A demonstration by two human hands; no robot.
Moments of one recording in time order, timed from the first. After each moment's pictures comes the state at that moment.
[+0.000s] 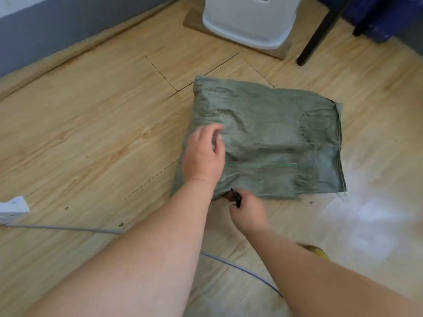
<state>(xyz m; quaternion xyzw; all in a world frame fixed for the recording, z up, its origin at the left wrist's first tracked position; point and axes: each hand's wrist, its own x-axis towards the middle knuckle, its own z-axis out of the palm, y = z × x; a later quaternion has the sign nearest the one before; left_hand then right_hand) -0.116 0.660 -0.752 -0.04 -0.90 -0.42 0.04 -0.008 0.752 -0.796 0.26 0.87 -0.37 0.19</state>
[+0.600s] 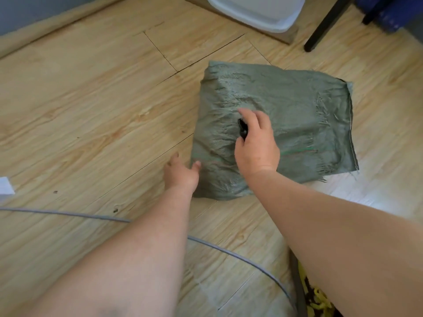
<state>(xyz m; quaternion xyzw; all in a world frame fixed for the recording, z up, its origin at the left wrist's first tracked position) -0.095 0.612 -0.840 0.25 -0.85 -0.40 -0.23 -0.086 0.760 -0.755 0.20 0.94 -0.27 -0.03</state>
